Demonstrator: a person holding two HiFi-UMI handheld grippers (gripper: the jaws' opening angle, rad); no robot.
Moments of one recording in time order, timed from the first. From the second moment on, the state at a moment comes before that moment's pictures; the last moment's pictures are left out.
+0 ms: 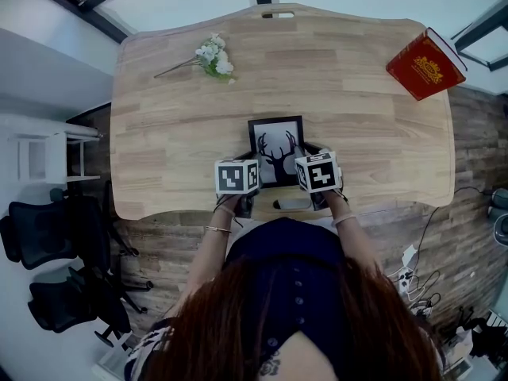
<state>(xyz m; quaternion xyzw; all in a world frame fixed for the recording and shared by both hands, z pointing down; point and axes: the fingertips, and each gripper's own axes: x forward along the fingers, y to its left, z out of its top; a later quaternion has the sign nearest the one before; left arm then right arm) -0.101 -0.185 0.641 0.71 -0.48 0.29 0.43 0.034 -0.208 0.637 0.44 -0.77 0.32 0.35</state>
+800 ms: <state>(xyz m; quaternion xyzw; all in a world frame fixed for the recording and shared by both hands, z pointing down) -0.092 -0.209 0.583 0.75 -0.48 0.26 0.36 0.042 -0.227 0.573 0.48 -0.78 0.27 0.29</state>
